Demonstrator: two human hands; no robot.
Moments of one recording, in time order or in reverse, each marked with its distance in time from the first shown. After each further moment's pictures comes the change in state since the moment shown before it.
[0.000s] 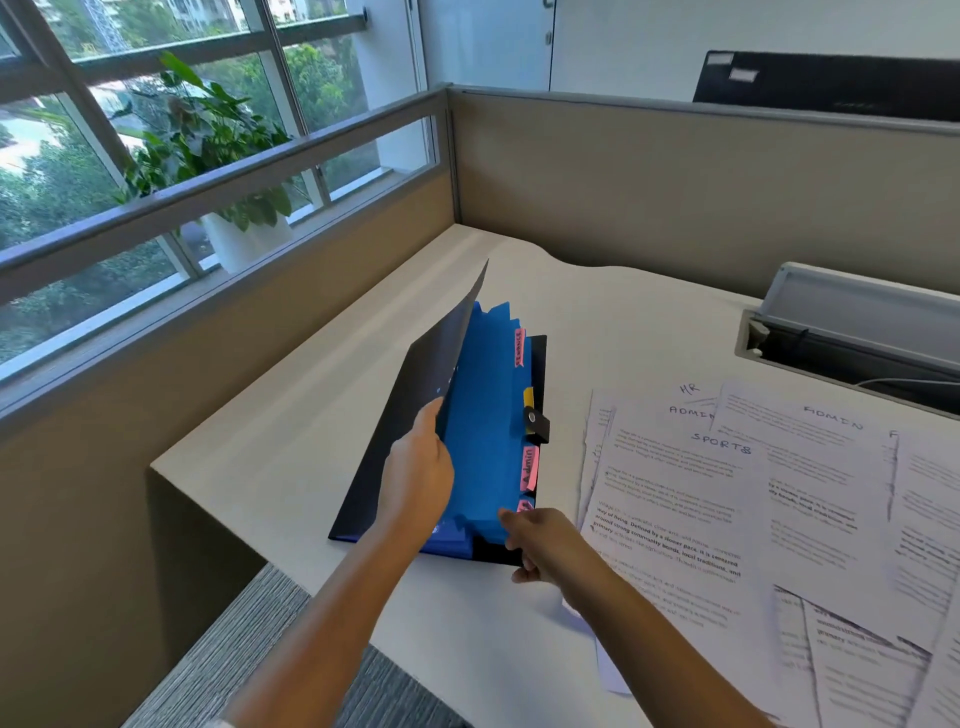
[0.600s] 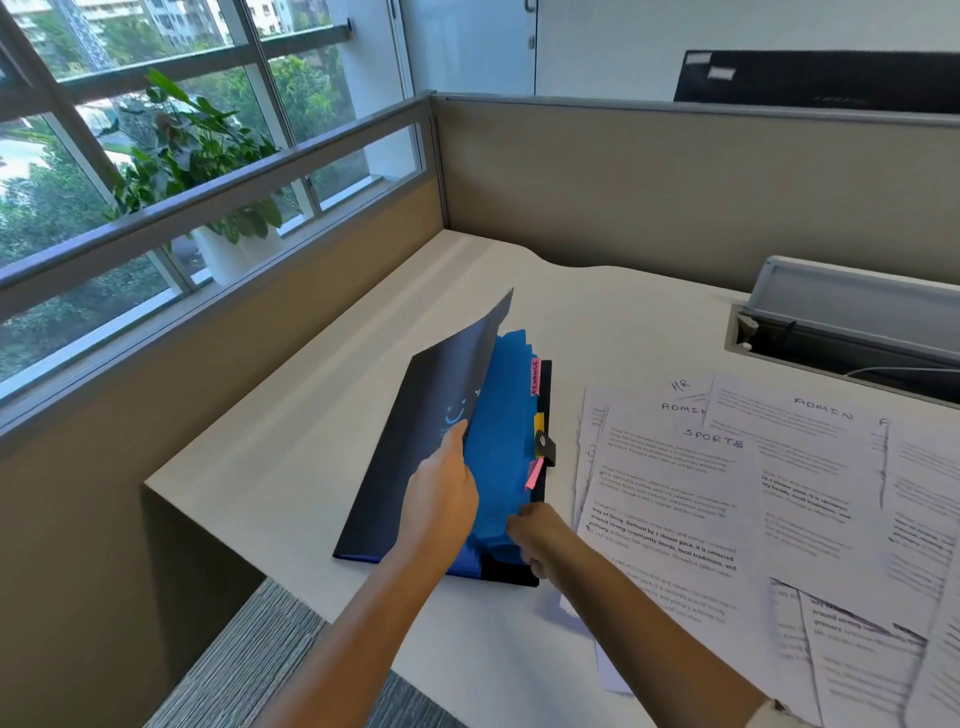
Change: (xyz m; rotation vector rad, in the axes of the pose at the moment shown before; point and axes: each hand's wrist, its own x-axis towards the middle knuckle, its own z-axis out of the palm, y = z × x) left_hand -0.015 0.019 0.015 0.177 -0.092 0.036; right_hand 0.020 -0.004 0.005 -0.074 0.036 0.077
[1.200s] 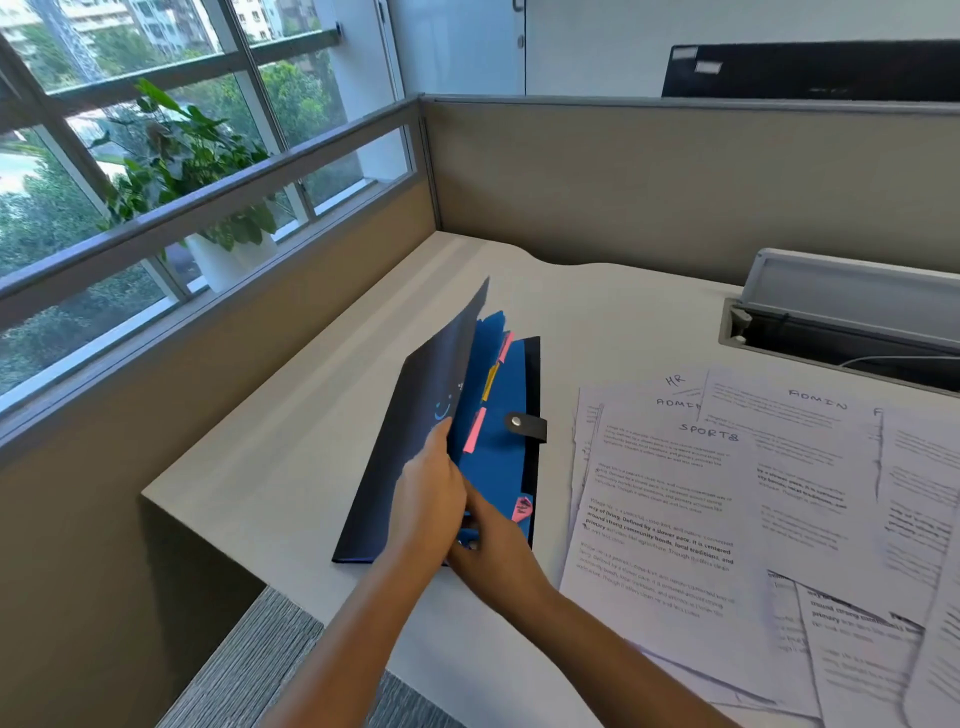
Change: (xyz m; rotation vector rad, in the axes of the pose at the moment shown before) left_hand 0.000 -0.004 0.000 -0.164 0.066 -0.022; right_hand -0.040 0.008 0.030 -0.083 -0.034 -0.688
